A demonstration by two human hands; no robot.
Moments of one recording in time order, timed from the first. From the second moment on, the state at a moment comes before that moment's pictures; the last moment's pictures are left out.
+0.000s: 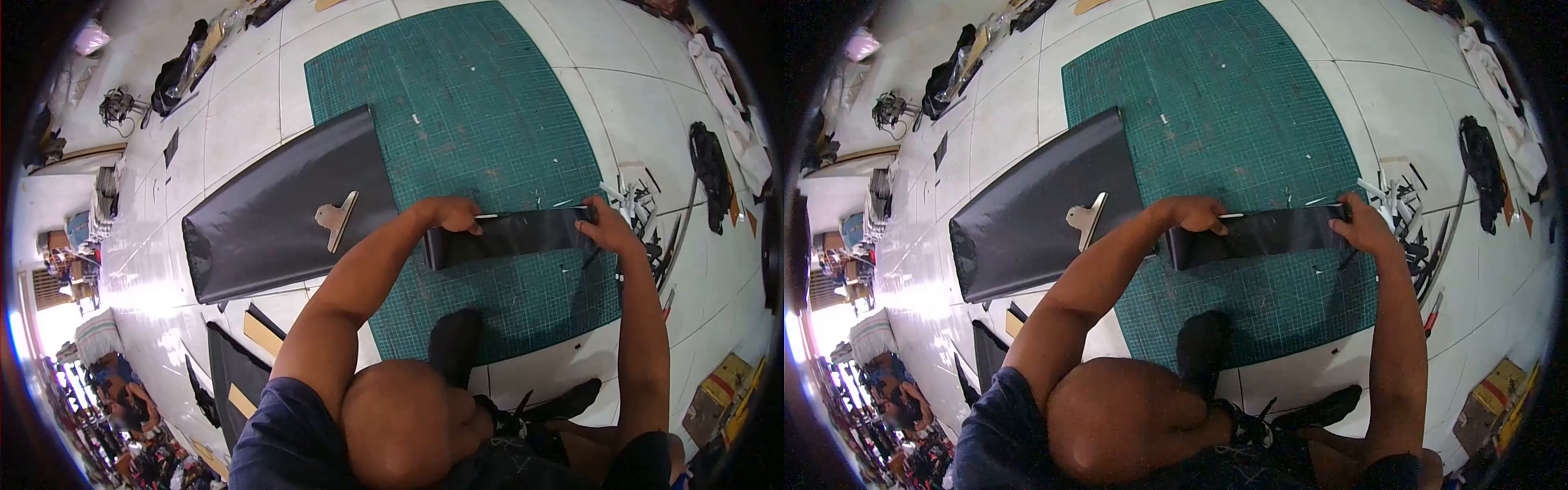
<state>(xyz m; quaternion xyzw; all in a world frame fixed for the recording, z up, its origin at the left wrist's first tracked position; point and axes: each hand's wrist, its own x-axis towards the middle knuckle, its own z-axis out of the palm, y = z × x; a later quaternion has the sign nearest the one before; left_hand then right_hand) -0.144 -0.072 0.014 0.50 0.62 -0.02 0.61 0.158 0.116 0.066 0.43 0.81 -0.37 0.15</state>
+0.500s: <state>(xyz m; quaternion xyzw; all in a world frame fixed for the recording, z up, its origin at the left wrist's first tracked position) -0.146 -0.087 0.010 0.50 0.65 0.05 0.58 -0.217 -0.105 0.037 -0.15 0.93 -0.34 -0.02</state>
